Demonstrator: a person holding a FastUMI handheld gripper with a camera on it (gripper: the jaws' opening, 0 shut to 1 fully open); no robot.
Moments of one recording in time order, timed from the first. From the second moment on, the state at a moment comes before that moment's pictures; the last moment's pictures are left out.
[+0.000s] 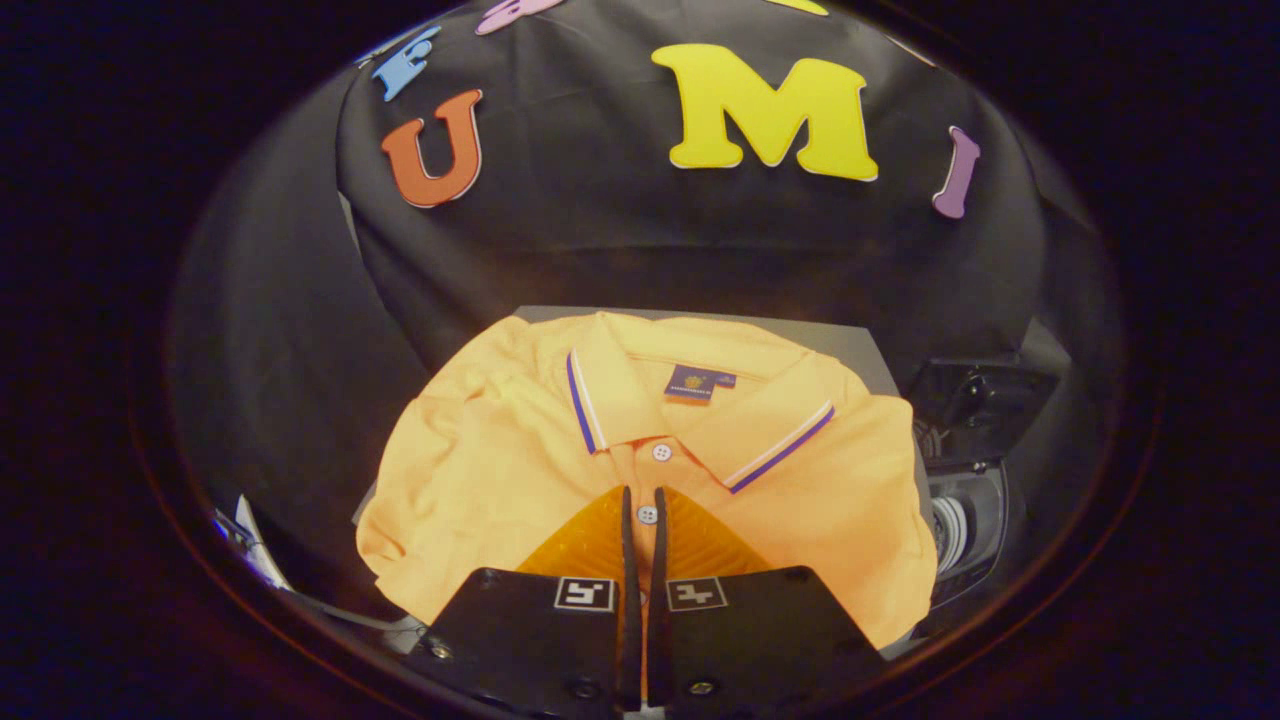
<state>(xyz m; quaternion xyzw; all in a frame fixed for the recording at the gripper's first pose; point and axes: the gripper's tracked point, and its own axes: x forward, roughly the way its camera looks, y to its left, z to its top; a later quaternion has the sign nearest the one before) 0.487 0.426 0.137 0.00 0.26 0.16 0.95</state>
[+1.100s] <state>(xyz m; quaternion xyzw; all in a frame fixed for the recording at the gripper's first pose) 0.458 0.178 0.335 0.13 0.06 0.12 0.98</state>
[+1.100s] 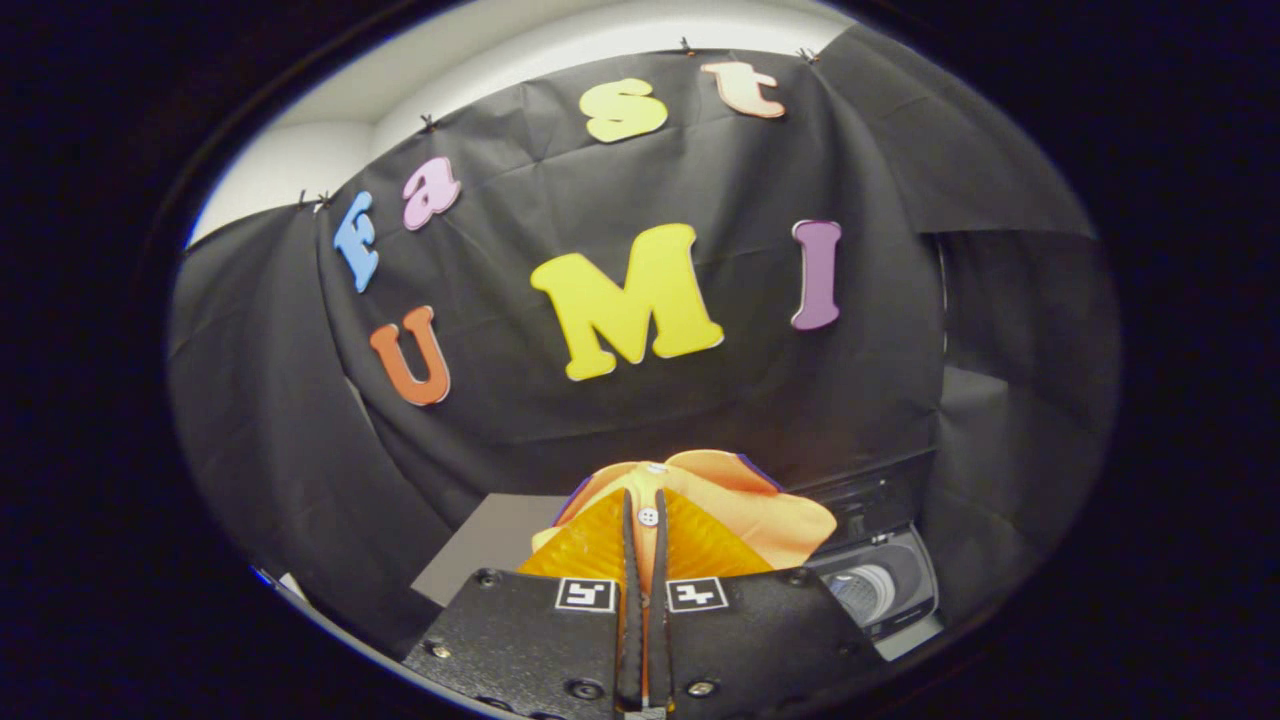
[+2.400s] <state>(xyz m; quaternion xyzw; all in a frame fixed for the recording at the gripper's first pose) 0.642 0.037 0.062 0.11 0.28 0.07 0.95</state>
